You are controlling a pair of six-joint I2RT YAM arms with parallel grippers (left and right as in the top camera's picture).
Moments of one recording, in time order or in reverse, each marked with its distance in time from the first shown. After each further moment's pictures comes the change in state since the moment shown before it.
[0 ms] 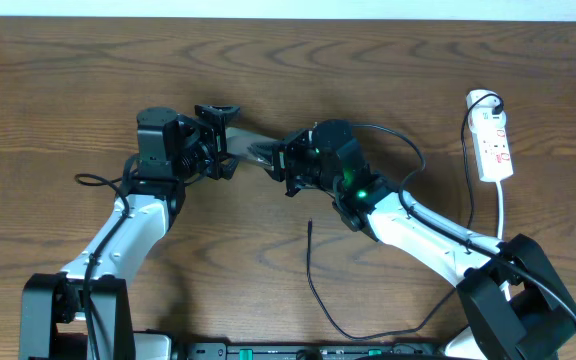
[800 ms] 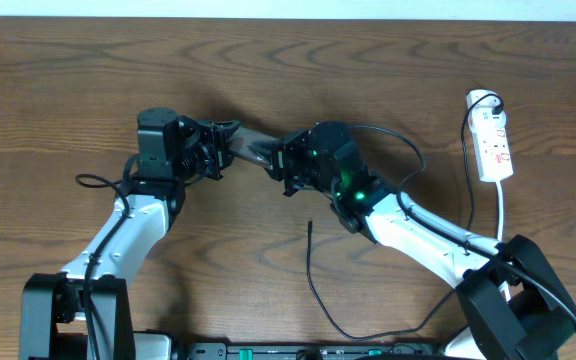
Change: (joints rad) left arm 0.000 0.000 -0.002 -0.005 -0.001 -0.029; right arm 0.021 0.000 0.000 0.001 0.063 0.012
